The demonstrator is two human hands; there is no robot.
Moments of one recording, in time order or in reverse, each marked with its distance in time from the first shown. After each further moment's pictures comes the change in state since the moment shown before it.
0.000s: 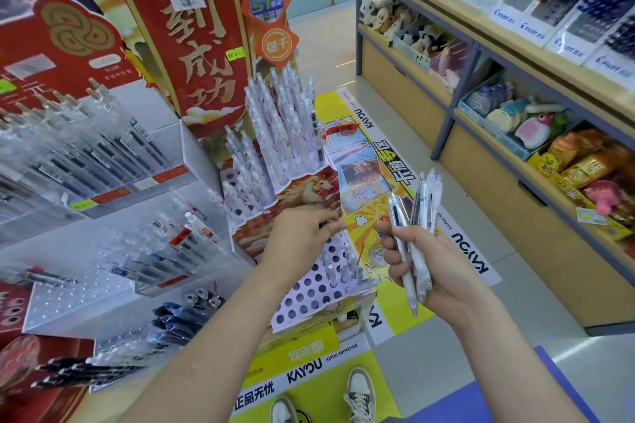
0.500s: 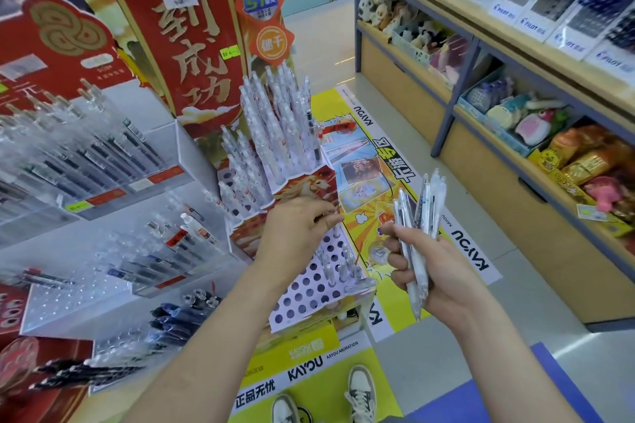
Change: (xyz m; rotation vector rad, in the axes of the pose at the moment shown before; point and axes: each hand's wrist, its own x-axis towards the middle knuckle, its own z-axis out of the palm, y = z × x) left_hand 0.000 0.009 -0.008 0.043 0.093 0.061; right_hand -0.002 0.003 -0.004 -0.044 0.040 -0.031
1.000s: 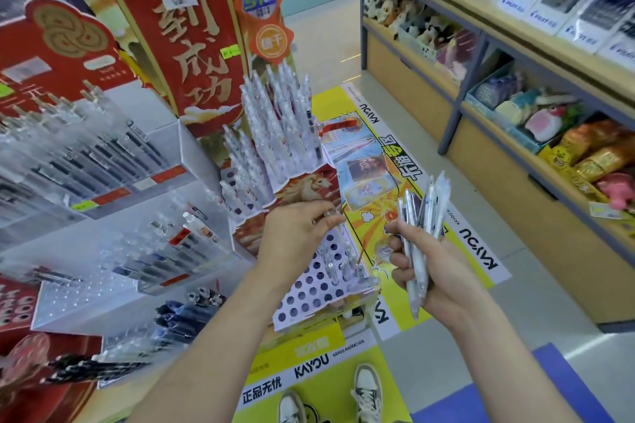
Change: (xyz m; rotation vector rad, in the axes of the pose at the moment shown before) left_hand -0.005 0.001 0.002 -0.034 0.027 -0.064; right_hand 0.004 0.005 -0.001 0.063 0.003 -0.004
